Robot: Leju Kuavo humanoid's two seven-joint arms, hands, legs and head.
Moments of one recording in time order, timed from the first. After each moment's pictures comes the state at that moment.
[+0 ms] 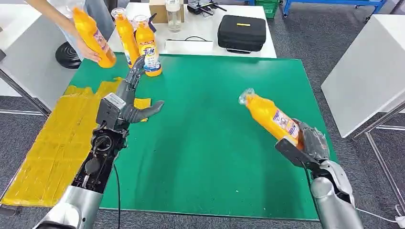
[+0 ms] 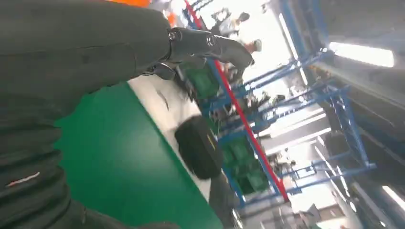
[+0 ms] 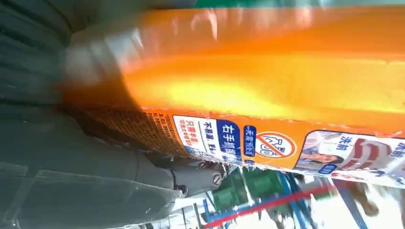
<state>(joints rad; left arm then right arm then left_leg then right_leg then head) -0.48 -0.06 -0.13 -1.22 -0.26 -0.17 -0.44 -0.28 -0.15 0.03 -1.19 0.82 -0.21 -0.30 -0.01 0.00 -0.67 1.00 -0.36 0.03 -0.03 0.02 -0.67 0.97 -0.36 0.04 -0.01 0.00</state>
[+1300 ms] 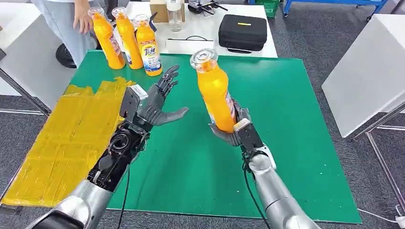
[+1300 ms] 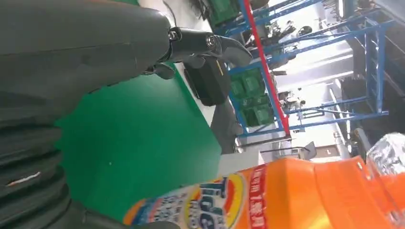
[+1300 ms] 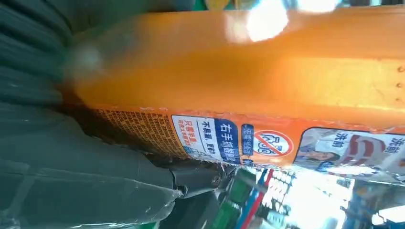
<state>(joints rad) -0.55 -0.07 -0.35 -1.13 0.02 -0.22 -0.28 -0.51 0.19 0.27 -0.82 0.28 -0.13 -0.69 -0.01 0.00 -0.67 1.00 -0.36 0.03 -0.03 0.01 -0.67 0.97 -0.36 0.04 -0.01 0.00</state>
